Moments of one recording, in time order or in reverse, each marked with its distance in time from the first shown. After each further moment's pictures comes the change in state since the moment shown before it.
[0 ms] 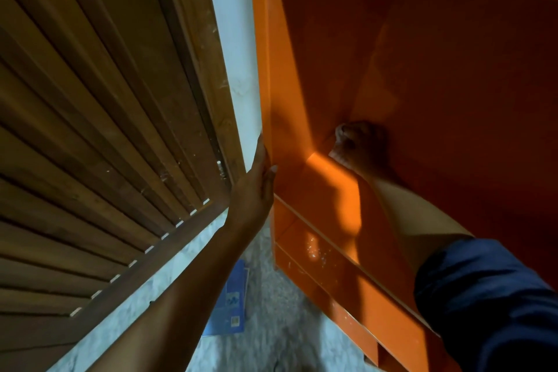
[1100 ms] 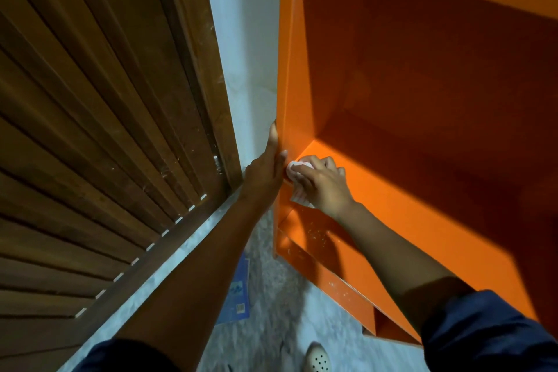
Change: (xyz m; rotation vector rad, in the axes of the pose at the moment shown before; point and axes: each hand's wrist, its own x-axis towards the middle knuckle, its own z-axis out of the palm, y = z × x) left_hand 0.004 0.002 -0.015 -0.062 -0.160 0.033; right_hand -0.110 -0.094 -0.012 0.084 -0.195 -0.175
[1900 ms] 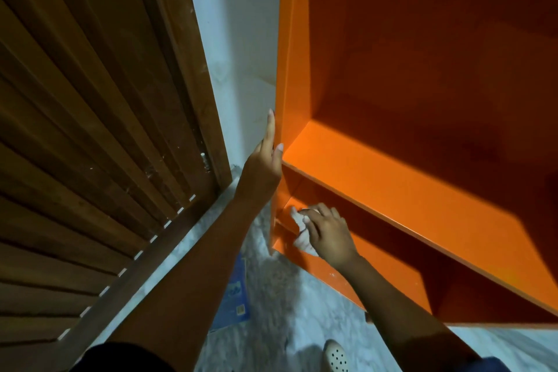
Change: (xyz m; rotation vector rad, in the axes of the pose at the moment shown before) left_hand -0.012 -0.032 0.015 -0.036 0.034 0.127; right_hand -0.101 -0.011 0.091 0.094 -0.031 0.228
